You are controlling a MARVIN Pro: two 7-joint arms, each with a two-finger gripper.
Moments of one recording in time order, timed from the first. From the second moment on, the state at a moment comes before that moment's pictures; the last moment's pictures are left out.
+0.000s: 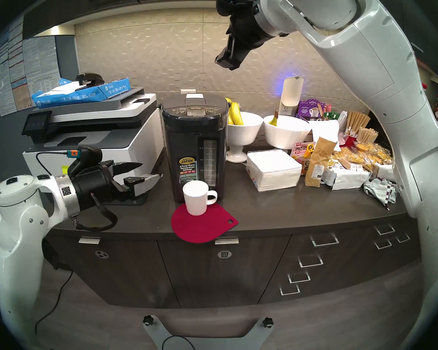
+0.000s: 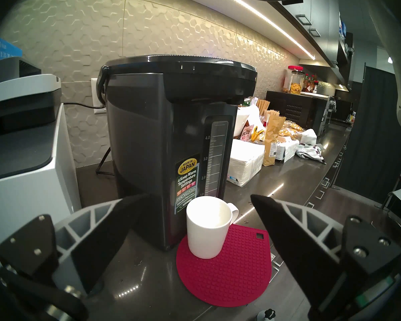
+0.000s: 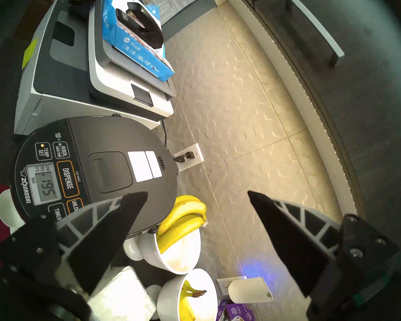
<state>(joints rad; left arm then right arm) 1.70 -1.06 -1.80 -2.39 -0.68 0.88 -0.38 0.03 -0.91 0.72 -1.74 0.02 0.91 0.92</state>
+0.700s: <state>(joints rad) 1.70 -1.06 -1.80 -2.39 -0.68 0.88 -0.38 0.23 -0.85 0.51 -1.63 0.16 0.72 1.11</state>
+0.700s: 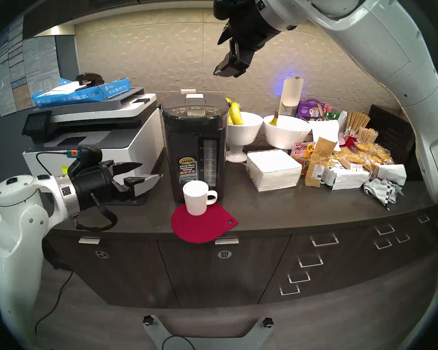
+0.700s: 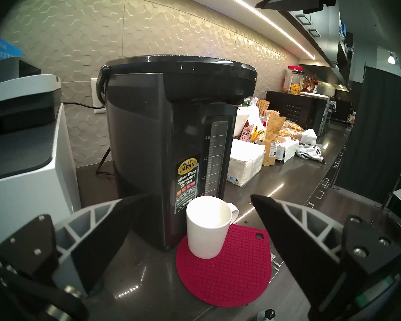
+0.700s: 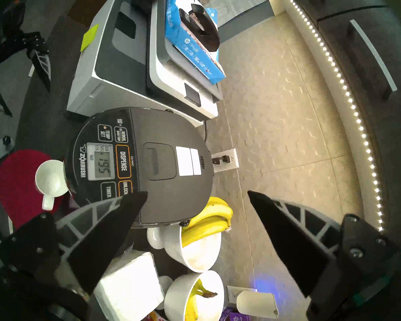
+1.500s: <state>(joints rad) 1.70 -1.06 -1.80 -2.39 -0.68 0.88 -0.38 0.44 -0.88 0.25 -1.54 0.23 0.64 1.21</state>
